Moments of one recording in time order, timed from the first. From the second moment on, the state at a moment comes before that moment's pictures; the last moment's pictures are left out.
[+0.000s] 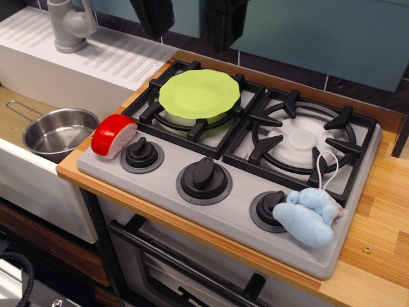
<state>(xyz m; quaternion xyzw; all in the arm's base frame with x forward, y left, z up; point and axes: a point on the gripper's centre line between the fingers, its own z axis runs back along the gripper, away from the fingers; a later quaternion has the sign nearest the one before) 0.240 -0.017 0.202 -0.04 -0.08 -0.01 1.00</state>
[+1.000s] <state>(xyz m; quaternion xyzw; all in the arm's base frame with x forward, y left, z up) 0.228 -0.066 0.178 -0.02 -0.09 0.07 0.99</state>
